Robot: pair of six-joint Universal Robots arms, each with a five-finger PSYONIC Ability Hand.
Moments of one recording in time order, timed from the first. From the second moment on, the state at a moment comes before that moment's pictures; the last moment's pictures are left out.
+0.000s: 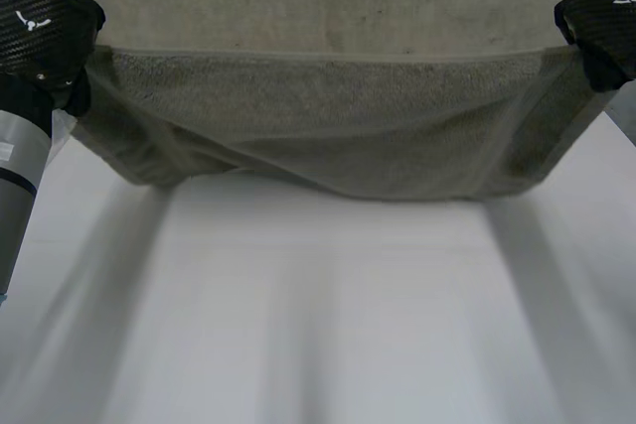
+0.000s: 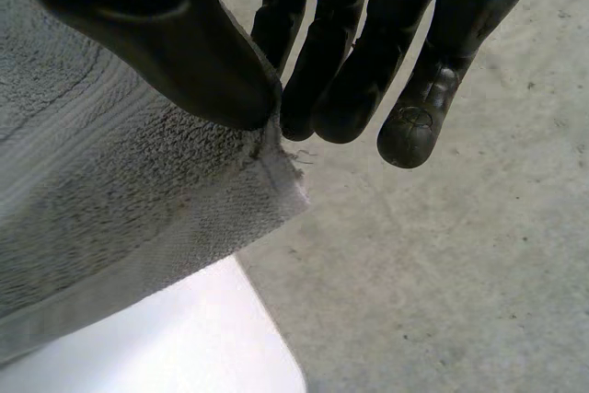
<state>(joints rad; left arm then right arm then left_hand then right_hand) 4.50 -1.52 -1.77 3.58 -1.50 3.69 1.71 -1.47 1.31 0.15 1.32 2.45 1.49 1.52 1.55 1.53 1.51 1.34 1.34 1.34 1.35 1.18</state>
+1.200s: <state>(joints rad) 4.47 -1.94 -1.24 3.68 -1.56 3.36 1.79 -1.18 1.08 -0.34 1.38 2.50 1.49 1.52 1.55 1.53 1.53 1.34 1.35 1.35 1.35 1.19</state>
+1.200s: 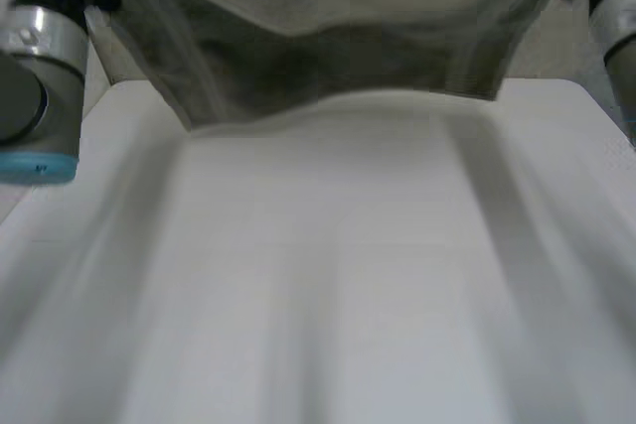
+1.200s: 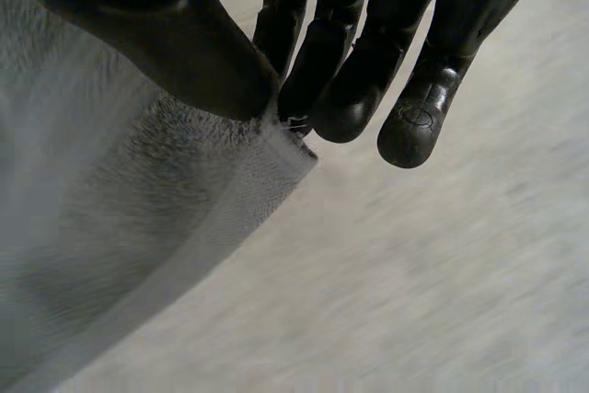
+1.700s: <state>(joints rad) 4.55 -1.77 -2.00 3.58 -1.39 3.65 1.67 -1.35 1.74 -0.03 1.24 2.39 1.49 1.52 1.55 1.53 1.53 1.34 1.35 1.35 1.35 1.19</state>
